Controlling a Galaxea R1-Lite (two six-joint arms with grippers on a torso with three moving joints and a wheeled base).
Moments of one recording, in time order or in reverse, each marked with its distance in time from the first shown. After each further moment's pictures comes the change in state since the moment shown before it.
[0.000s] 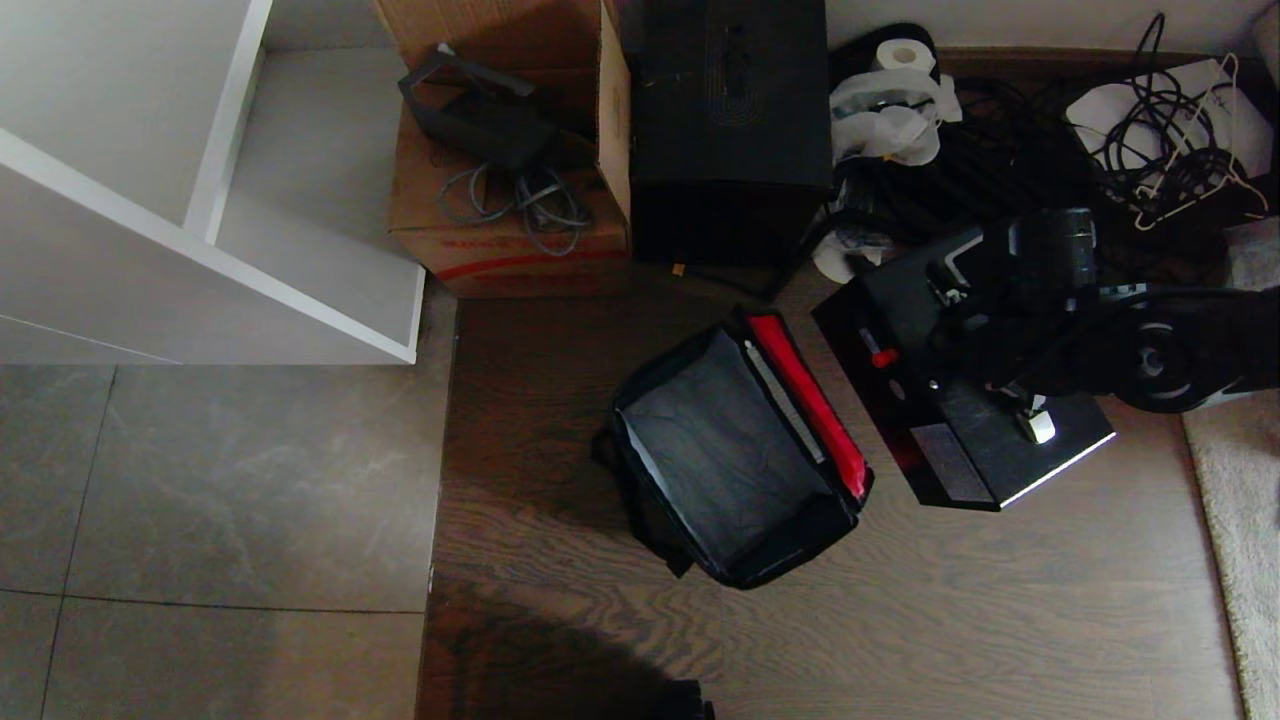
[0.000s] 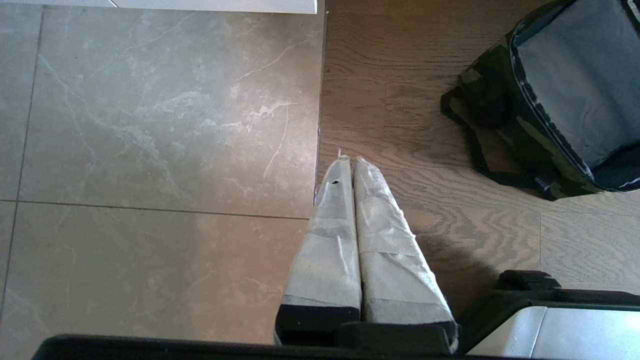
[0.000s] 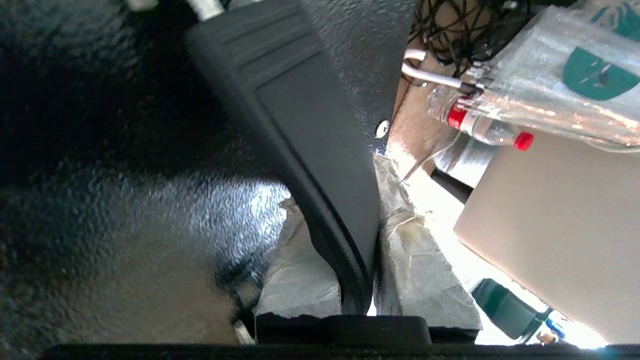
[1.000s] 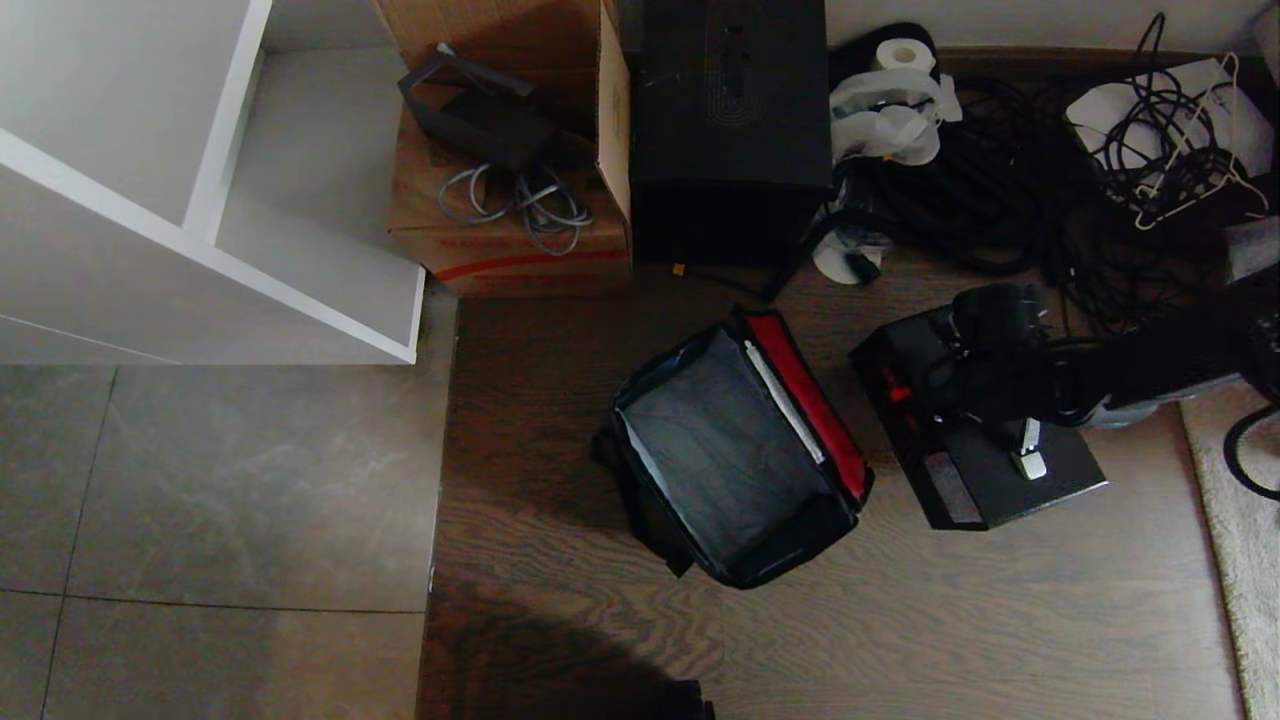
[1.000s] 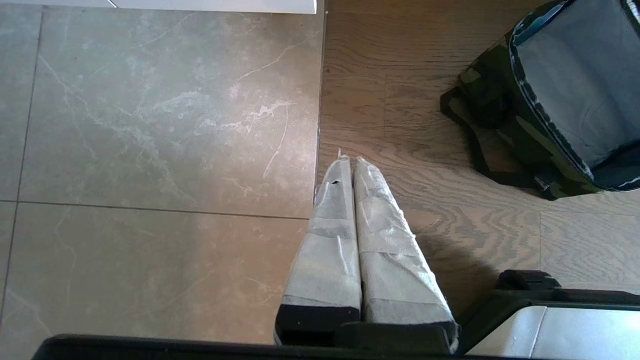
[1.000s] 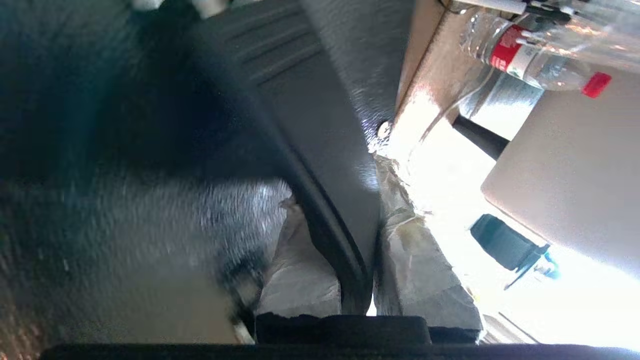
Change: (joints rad) left arm 0.000 0.000 0.000 0.000 0.000 0.000; right arm -0.171 0.332 -0.153 -0.033 0.006 0.066
